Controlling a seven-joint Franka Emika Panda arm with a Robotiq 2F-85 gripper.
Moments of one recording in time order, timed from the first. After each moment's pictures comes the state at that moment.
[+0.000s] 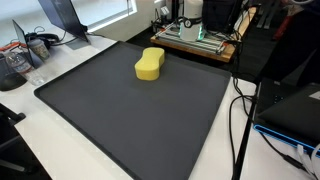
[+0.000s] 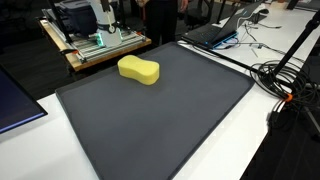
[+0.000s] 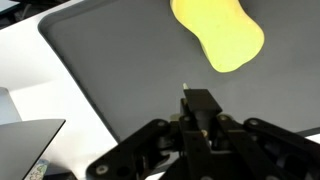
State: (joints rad) arm -0.24 -0.58 -0.11 -2.57 -0.08 2.20 0.04
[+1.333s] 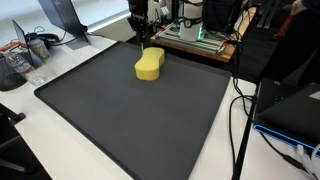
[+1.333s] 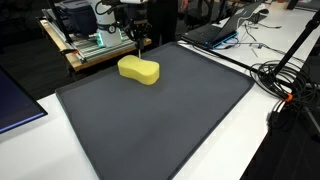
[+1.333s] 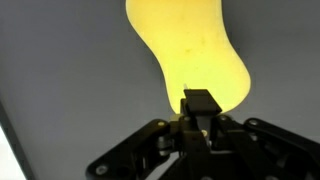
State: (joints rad) arm -0.10 -0.16 0.00 -2.56 -0.12 2.44 0.05
